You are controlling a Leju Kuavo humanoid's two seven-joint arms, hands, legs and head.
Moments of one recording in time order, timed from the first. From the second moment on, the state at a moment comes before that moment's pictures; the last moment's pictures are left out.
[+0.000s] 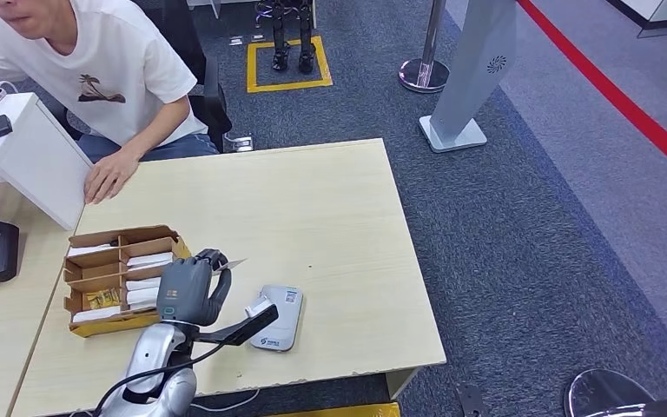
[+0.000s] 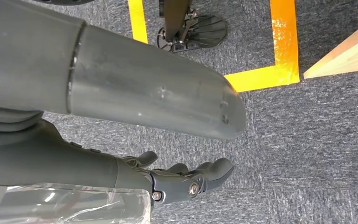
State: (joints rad) left arm -0.18 -0.01 -0.36 -1.32 -1.31 0.25 0.06; right arm -0.17 0.13 -0.82 -0.27 0.88 -0.13 -0.15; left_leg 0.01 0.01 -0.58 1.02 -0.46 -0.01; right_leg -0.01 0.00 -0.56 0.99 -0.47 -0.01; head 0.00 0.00
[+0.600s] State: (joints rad) left arm -0.09 -0.06 -0.45 -1.29 -1.30 0.27 0.04; right arm -0.17 0.13 -0.81 -0.27 0.85 -0.14 -0.15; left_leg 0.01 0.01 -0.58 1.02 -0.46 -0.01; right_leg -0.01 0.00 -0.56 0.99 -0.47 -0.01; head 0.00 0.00
